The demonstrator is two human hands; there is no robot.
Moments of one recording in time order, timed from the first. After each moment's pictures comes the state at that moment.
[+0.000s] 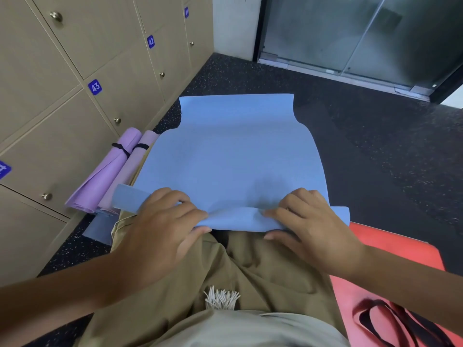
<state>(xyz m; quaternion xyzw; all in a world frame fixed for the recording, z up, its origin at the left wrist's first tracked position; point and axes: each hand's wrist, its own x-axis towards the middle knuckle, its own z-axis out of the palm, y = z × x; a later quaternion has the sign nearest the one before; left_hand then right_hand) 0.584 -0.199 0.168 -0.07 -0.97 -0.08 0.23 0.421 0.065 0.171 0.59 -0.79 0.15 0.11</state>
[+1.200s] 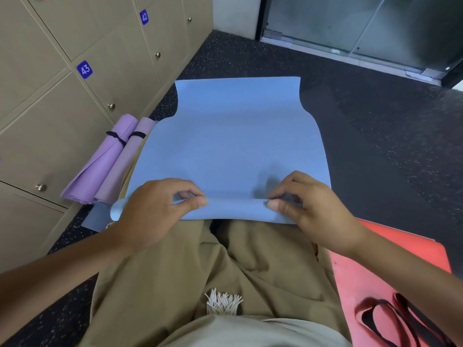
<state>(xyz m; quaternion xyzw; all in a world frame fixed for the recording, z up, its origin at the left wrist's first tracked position) 0.551 -0.224 0.172 0.18 -0.90 -0.40 0.04 0.395 0.039 0.181 0.40 -0.84 0.32 -0.16</state>
